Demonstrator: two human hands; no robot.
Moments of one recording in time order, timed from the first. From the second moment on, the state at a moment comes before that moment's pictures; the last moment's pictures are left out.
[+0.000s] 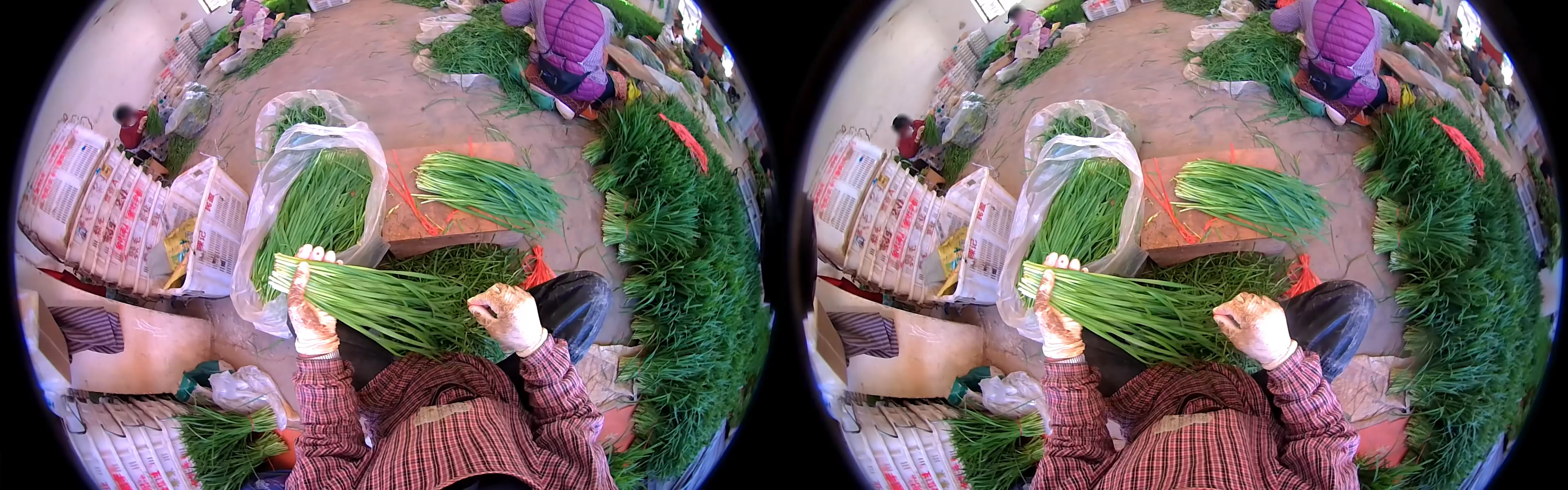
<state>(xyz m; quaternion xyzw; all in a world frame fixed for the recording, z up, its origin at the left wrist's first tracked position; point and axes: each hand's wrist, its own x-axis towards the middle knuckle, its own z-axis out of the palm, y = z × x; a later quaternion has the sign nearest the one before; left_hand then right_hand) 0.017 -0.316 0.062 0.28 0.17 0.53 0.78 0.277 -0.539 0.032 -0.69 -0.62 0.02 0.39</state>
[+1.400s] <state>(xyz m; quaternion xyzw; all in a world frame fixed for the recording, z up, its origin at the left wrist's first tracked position) -0.043 -0.259 0.017 0.18 0.29 0.63 0.70 0.281 -0.567 -0.036 -0.76 -0.59 0.21 0.15</state>
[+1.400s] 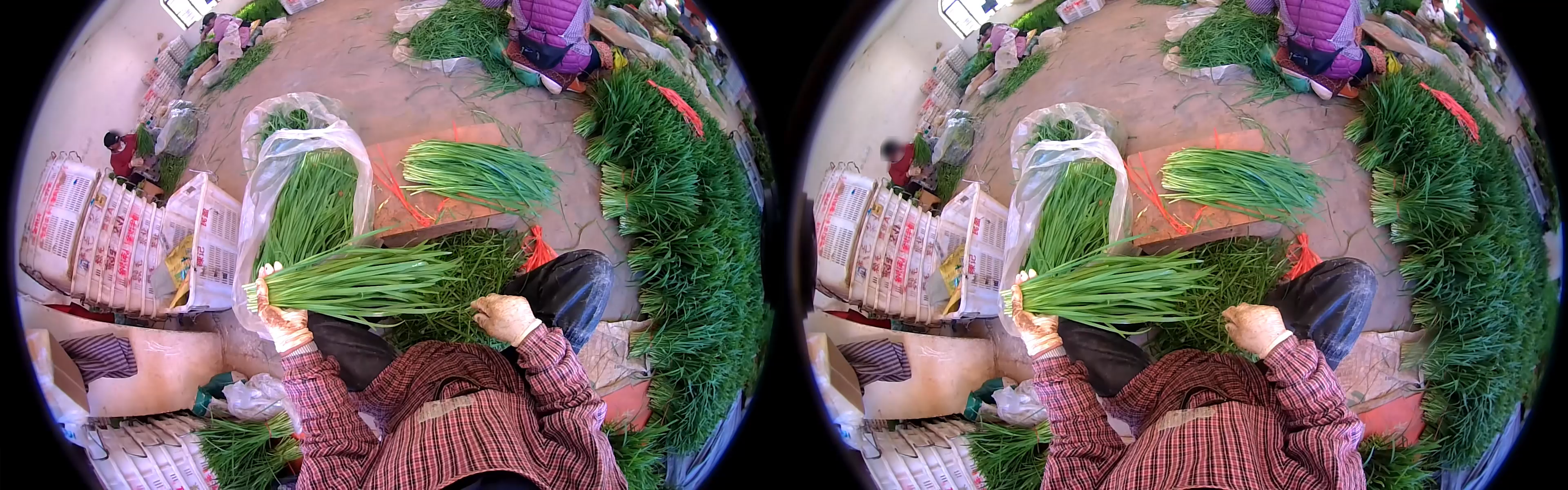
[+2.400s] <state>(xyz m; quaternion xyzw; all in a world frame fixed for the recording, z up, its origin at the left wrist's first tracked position) 0.133 -0.395 0.055 0.42 0.20 0.41 0.79 0.268 -0.486 -0.001 -0.40 -0.33 0.64 0.57</state>
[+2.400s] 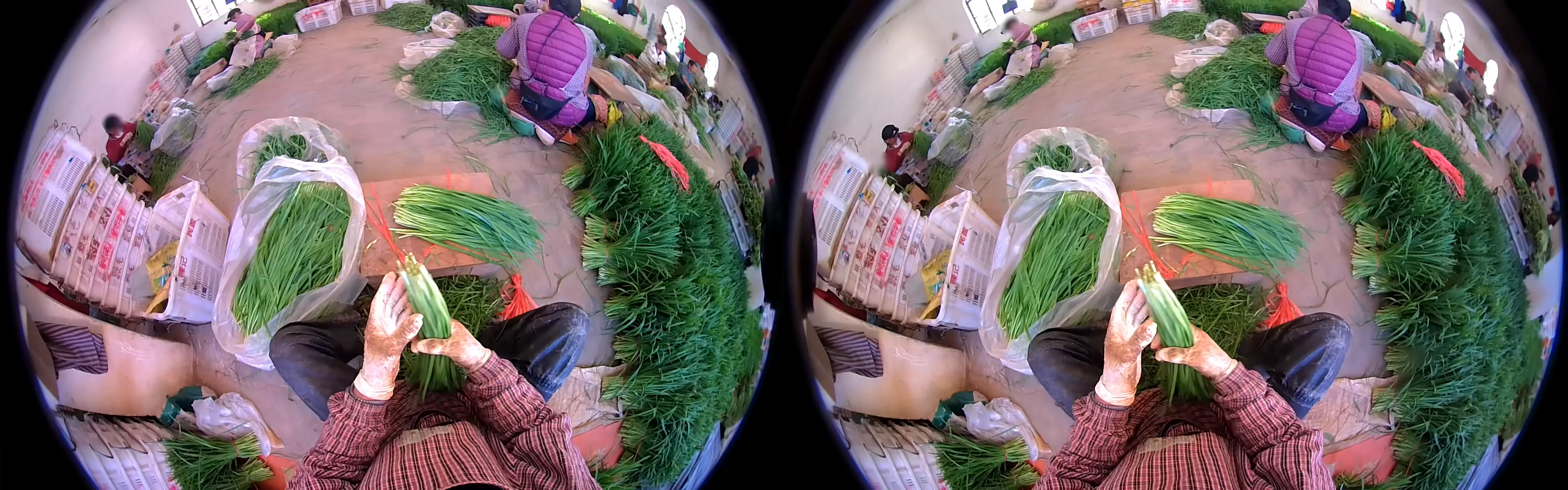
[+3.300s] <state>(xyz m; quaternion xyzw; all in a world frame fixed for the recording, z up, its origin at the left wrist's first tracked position) 0.120 -0.398 0.055 0.56 0.29 0.48 0.61 0.276 -0.502 0.002 -0.23 -0.24 0.73 0.61</state>
